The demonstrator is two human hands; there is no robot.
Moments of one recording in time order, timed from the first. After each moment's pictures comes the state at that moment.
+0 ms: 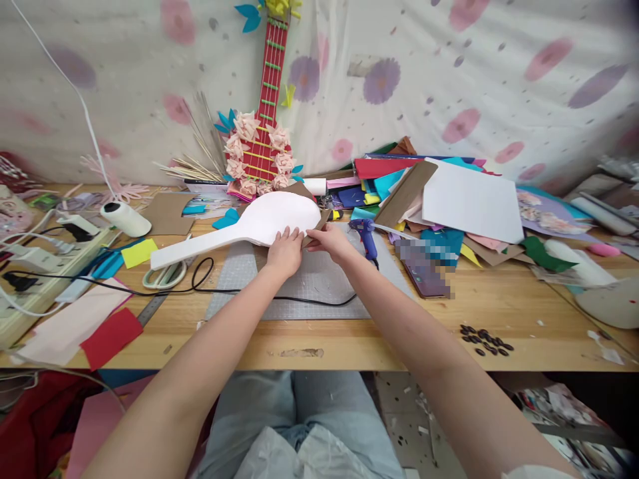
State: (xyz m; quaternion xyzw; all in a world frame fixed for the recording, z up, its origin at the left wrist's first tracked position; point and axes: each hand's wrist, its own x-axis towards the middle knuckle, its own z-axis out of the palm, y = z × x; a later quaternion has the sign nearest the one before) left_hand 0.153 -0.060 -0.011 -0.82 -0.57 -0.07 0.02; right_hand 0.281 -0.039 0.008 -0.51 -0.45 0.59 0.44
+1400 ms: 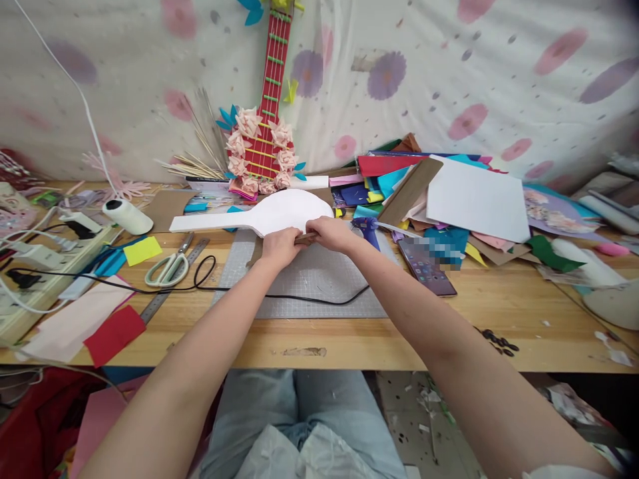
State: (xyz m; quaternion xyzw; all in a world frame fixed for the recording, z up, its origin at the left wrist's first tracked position) left_hand 0.139 -0.047 -0.002 -0.77 -0.62 -0.11 -0.02; right_hand 0.301 -0.014 0.015 -0.45 -0.89 -0.01 0.07
